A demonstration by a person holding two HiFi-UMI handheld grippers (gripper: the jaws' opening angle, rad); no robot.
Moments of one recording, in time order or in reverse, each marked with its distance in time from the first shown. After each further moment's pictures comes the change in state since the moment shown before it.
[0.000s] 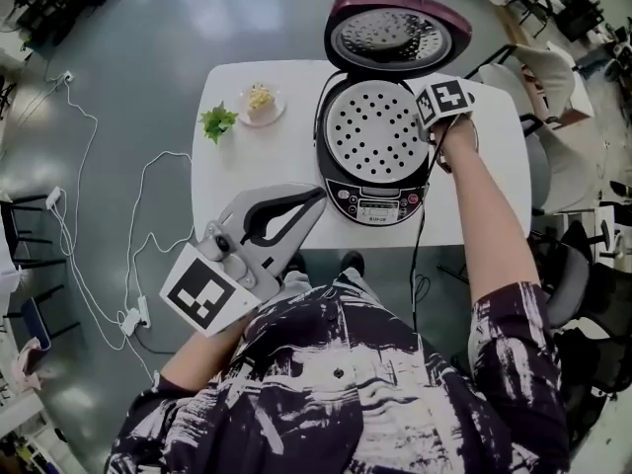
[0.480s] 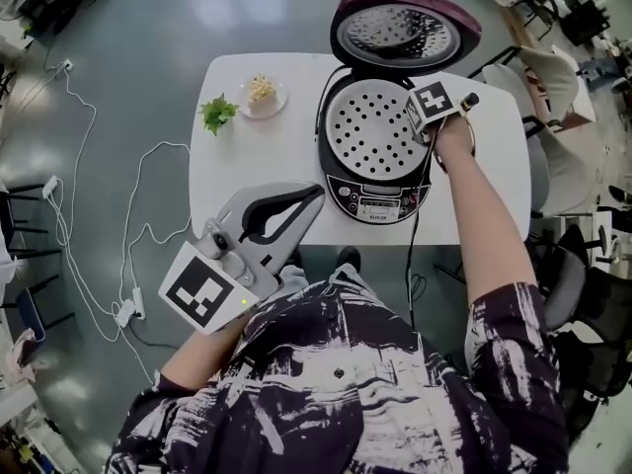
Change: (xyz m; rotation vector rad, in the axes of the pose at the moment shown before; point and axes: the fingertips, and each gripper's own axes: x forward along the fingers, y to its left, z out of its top) left arm -0.002 0.006 -0.008 -0.025 -0.005 0.033; right arm 0.015 0.004 -0.001 -0.178 0.067 -0.115
